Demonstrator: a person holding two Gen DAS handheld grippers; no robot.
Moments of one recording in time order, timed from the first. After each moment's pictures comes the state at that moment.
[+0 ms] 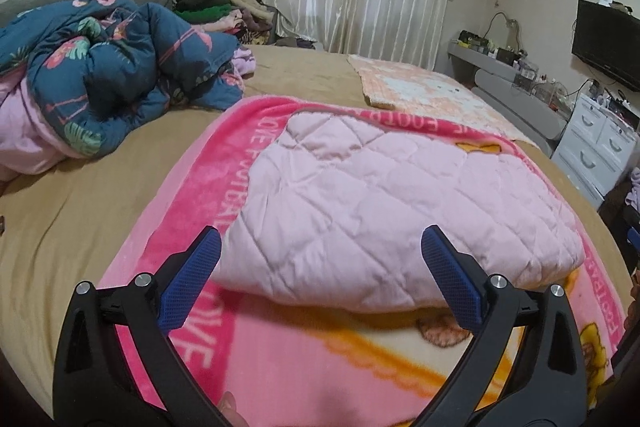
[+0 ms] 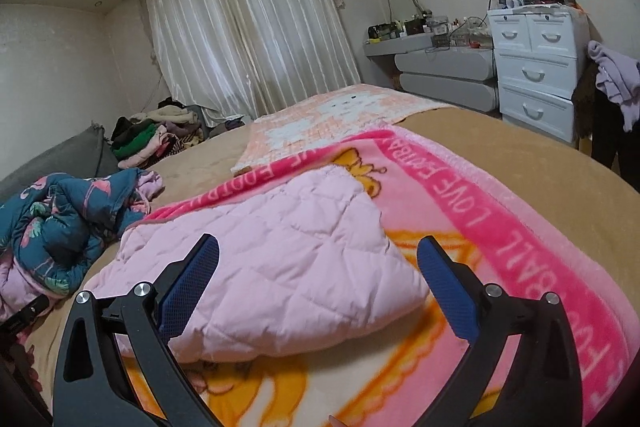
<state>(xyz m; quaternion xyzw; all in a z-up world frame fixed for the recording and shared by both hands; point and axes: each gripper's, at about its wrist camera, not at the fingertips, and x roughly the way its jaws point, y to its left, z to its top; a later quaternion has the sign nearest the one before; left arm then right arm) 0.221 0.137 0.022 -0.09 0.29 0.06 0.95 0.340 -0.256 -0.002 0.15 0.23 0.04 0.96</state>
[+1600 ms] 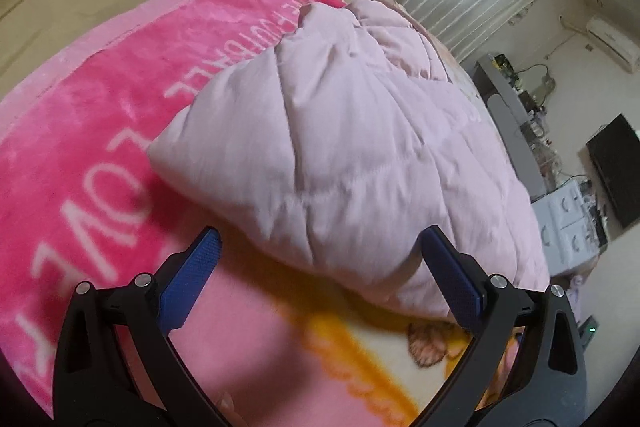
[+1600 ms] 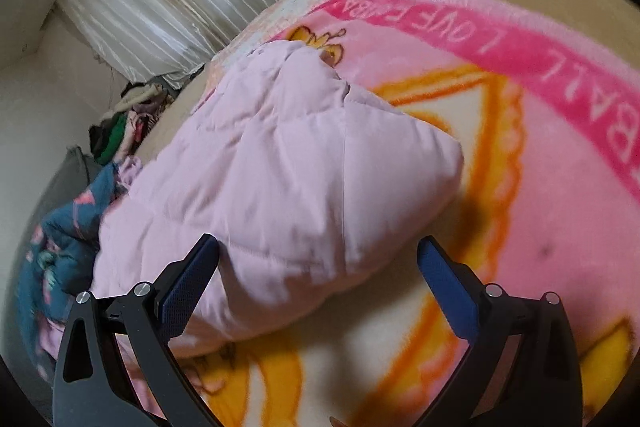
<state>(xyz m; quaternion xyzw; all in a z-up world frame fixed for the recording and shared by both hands) 0.265 0.191 -0.090 -0.35 0.38 0.04 0.86 0.429 -0.276 -0.125 0.34 0.39 0.04 0.85</state>
